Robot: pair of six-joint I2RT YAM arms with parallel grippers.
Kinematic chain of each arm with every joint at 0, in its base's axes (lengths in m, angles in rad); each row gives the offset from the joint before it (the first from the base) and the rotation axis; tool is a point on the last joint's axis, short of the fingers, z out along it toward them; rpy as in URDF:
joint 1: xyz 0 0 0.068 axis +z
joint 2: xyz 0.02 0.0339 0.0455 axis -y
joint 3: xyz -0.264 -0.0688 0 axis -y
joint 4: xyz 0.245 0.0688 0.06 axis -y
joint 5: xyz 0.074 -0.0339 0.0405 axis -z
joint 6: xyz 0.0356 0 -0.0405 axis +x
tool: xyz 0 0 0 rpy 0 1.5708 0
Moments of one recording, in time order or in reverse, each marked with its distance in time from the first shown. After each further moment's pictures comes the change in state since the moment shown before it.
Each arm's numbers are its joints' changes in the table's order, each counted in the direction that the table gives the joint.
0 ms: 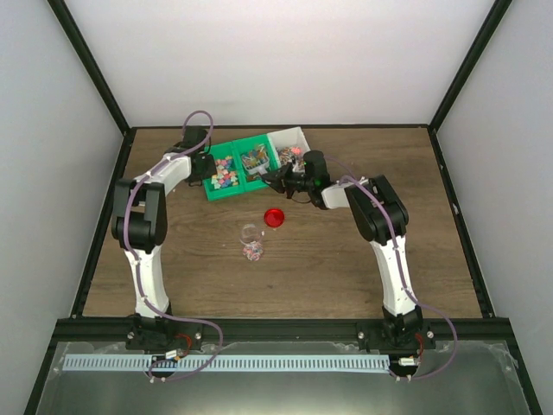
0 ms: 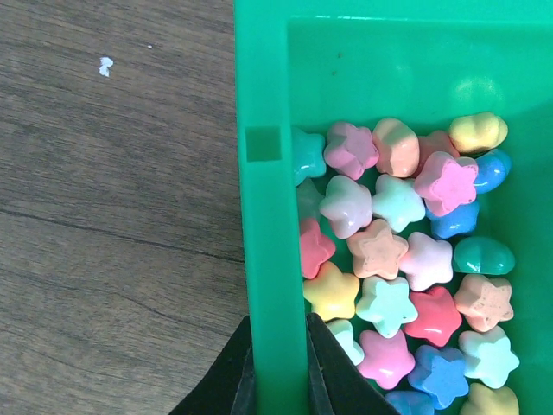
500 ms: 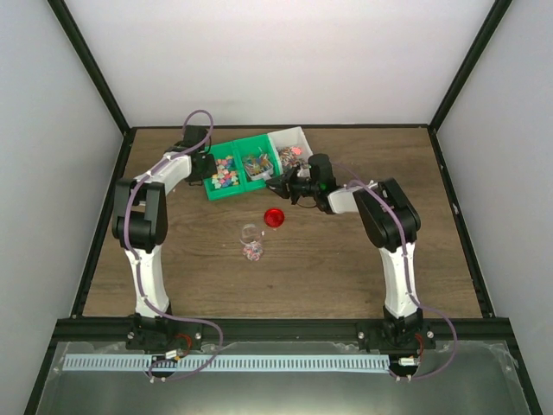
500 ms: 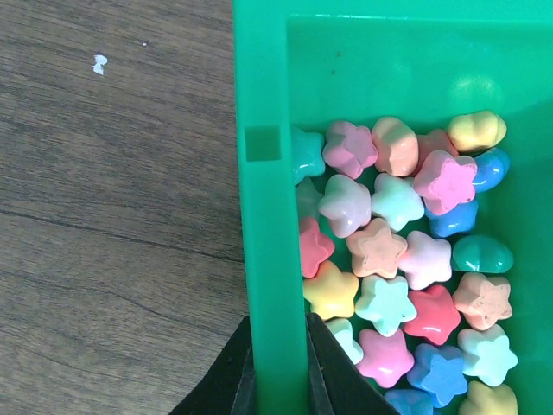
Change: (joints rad) left arm 0.000 -0.009 0.021 -0.019 0.007 0.000; right arm 0.000 0.126 -0.140 -0.027 -0.005 0.047
